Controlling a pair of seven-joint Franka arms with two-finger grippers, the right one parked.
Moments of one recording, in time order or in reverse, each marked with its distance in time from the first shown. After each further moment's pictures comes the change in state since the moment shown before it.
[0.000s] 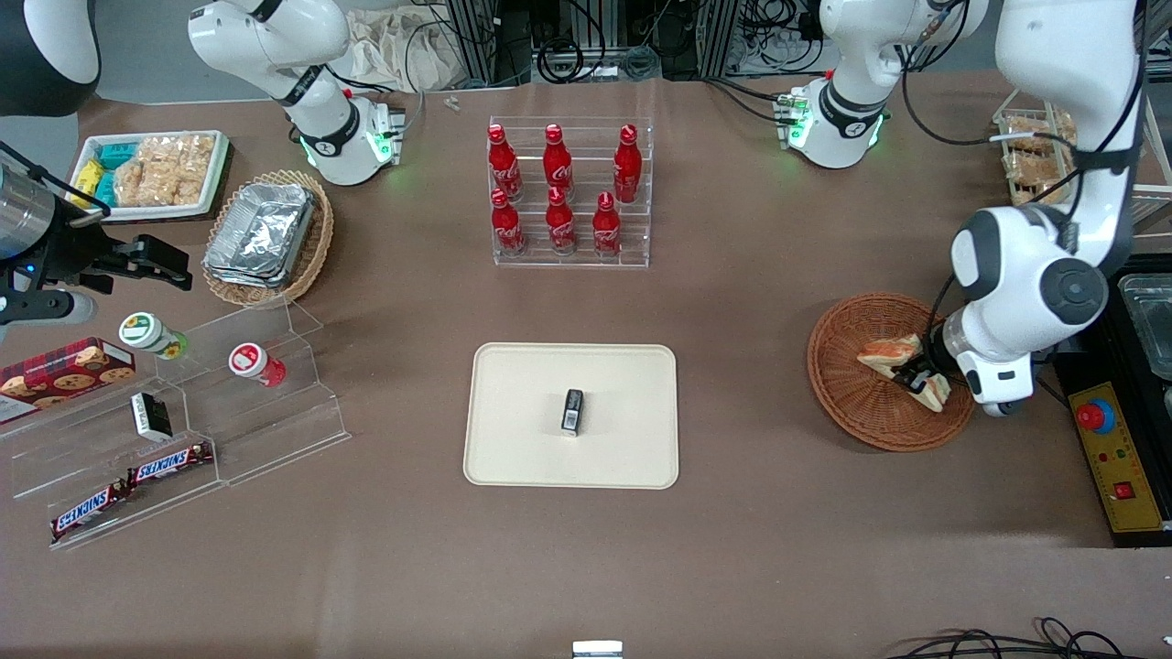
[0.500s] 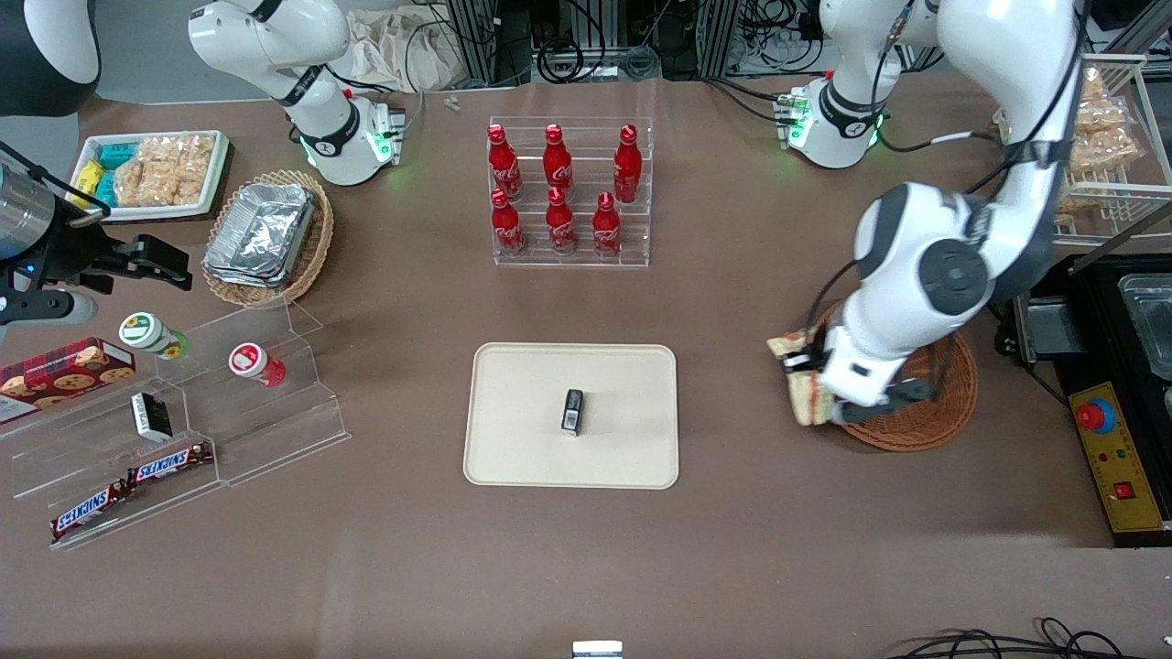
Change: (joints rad) arm -0.038 0.098 -0.284 0.214 -0.006 -0.080 0.311
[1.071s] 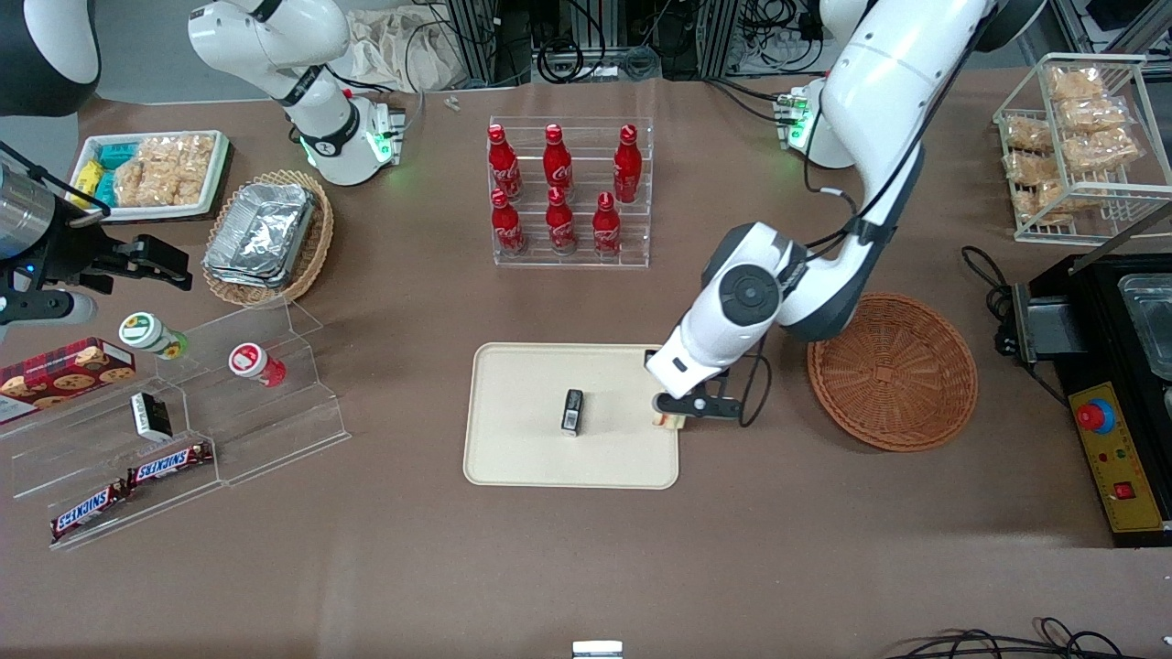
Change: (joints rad) arm -0.184 0.270 -0.067 0.097 0.076 0.238 0.041
